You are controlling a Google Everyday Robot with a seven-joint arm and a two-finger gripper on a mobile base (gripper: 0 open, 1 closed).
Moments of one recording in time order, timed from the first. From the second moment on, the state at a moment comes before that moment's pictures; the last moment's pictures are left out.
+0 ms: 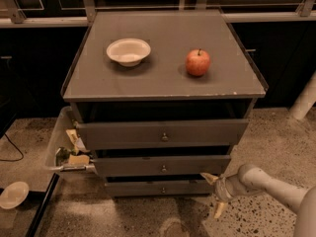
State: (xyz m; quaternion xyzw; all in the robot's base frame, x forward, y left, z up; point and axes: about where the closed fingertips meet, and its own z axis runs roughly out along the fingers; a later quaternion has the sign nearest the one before) arm 0.522 -0.244 0.284 -0.73 0.62 0.12 0.26
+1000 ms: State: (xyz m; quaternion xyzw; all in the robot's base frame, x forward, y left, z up) arm 0.539 -0.233 0.223 -0.72 0.64 0.03 0.27
